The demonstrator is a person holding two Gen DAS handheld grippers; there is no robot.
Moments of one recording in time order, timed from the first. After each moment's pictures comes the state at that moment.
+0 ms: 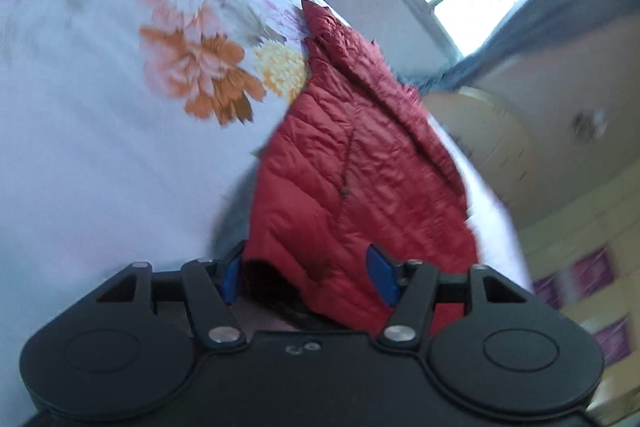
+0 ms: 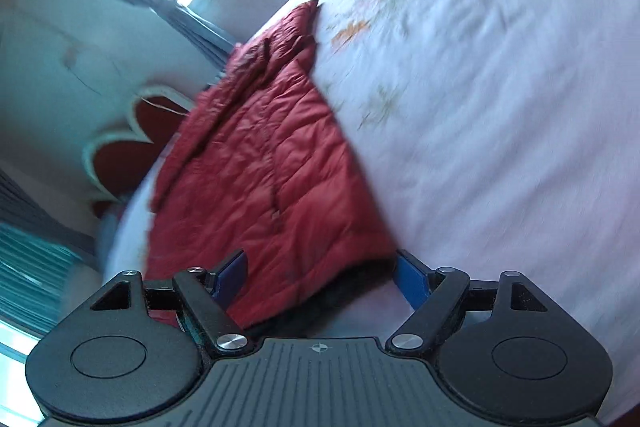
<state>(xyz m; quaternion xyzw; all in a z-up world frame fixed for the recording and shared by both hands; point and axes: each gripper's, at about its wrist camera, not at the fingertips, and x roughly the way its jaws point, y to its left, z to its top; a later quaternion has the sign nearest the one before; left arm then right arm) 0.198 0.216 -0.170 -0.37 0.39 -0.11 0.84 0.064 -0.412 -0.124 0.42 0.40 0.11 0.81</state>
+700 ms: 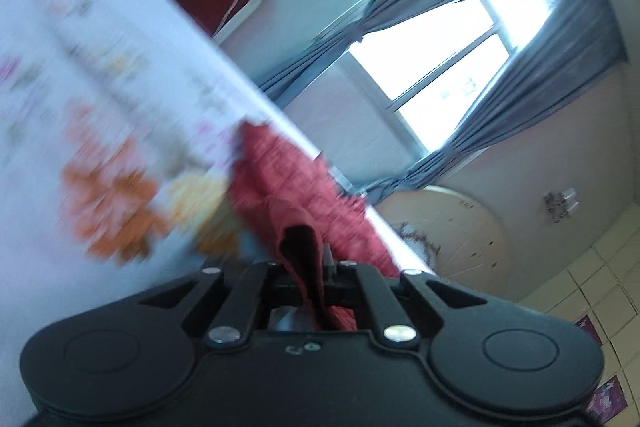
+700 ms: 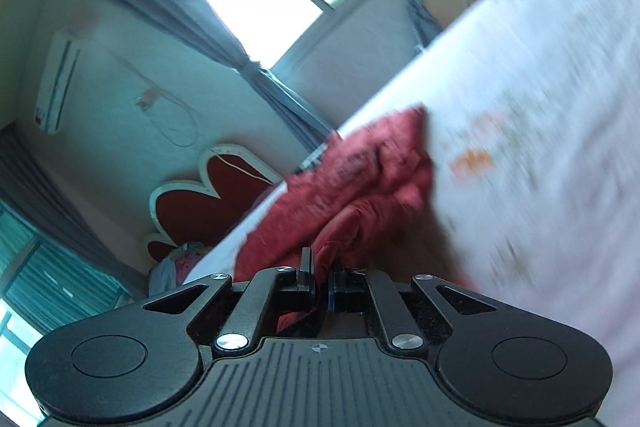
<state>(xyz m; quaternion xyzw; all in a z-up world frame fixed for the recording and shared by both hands) 0.220 0.200 -0.073 -0.38 0.24 -0.09 0.89 0.112 -0.414 -0.018 0.39 0.26 0.16 0.87</state>
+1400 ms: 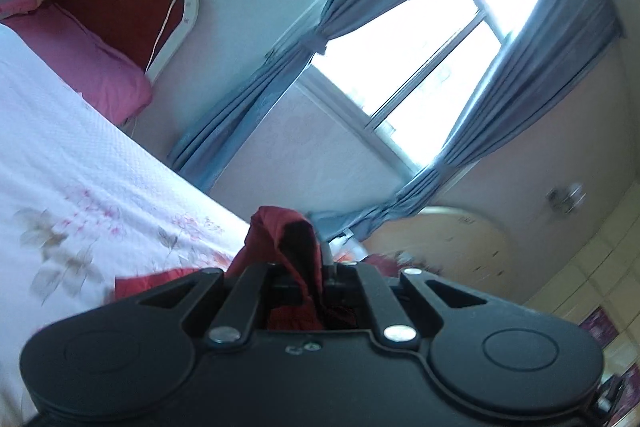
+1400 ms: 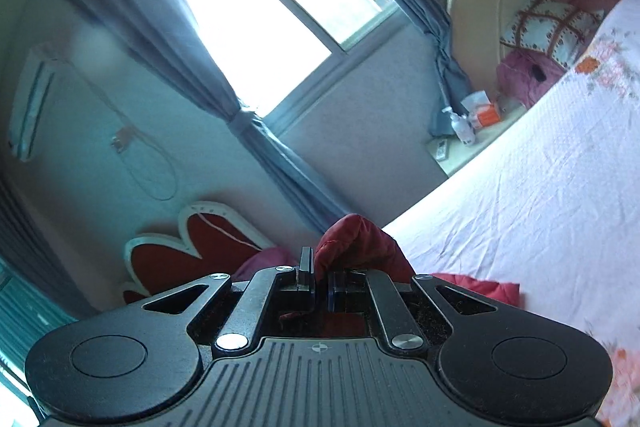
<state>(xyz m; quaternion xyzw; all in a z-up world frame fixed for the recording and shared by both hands) 0.543 0.179 -0.031 -0.33 0.24 -0.12 0.91 0.429 -0.404 0.050 0.38 0.24 0.13 0.88</state>
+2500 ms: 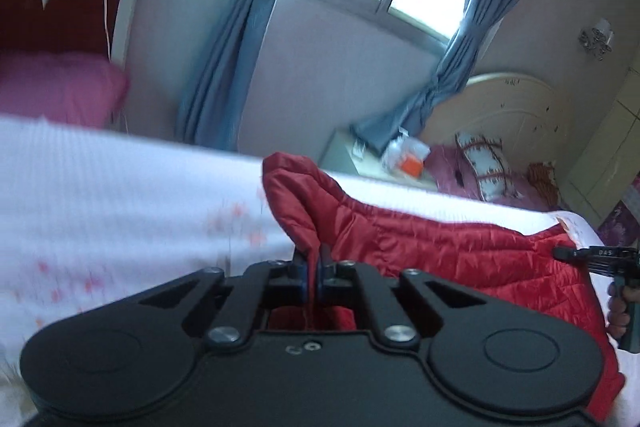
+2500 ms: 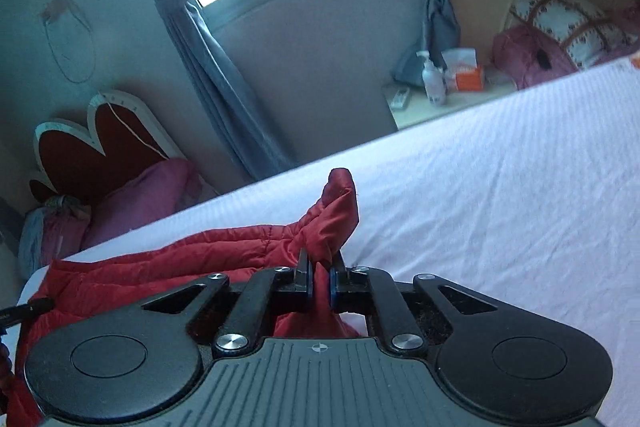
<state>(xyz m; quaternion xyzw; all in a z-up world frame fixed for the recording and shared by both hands) 0.673 0.156 -0.125 -0.12 0.32 -0.15 0.93 0.600 -0.385 -0.112 0.21 0.34 0.12 0.91</state>
